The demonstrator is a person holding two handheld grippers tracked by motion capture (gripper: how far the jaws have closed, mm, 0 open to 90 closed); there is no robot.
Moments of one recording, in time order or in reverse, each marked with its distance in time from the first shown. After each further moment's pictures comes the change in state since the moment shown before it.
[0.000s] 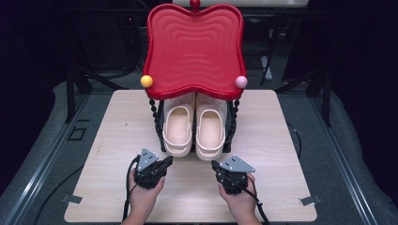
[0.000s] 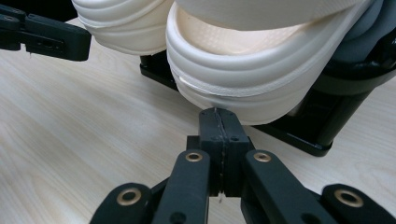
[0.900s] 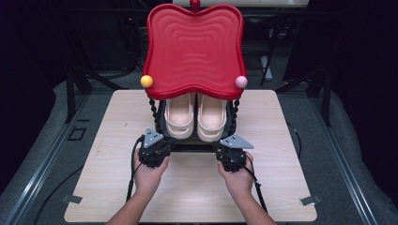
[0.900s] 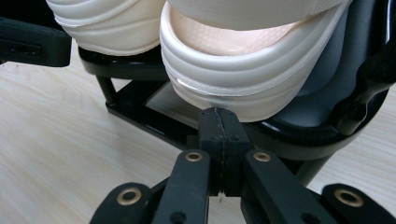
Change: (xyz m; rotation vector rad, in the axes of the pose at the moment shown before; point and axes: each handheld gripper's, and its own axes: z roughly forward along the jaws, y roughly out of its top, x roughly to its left) left arm 0.013 0.047 0.029 -0.001 0.036 0.003; right arm -0.028 0.039 0.031 -0.004 -0.052 0.048
